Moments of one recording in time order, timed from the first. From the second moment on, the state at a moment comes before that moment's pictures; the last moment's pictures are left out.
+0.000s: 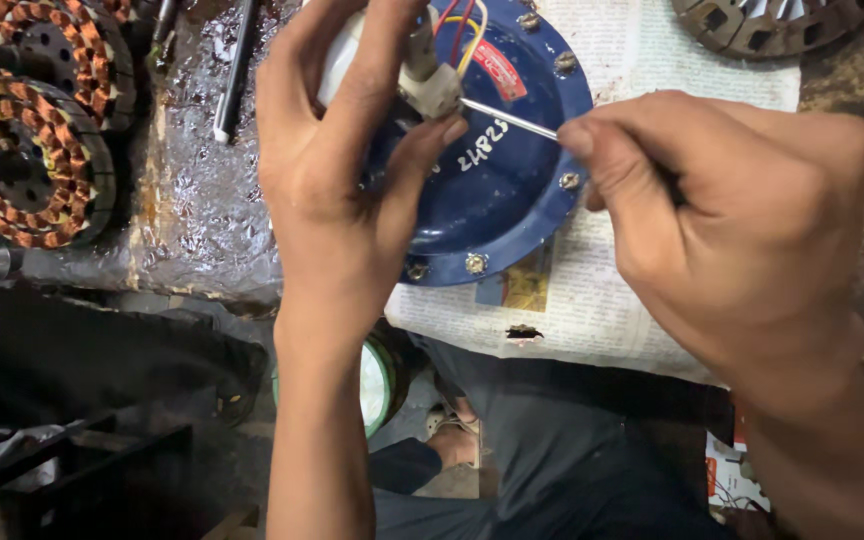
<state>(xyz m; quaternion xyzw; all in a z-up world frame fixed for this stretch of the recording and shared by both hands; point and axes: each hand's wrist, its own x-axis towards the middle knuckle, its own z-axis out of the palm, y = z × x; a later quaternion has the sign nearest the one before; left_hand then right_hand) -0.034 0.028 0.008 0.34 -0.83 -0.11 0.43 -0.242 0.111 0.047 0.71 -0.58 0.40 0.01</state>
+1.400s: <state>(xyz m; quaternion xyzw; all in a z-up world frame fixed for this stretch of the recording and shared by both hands) -0.037 0.028 0.027 0.31 -0.81 -0.24 0.43 -0.238 0.046 0.019 0.45 -0.38 0.63 -0.50</state>
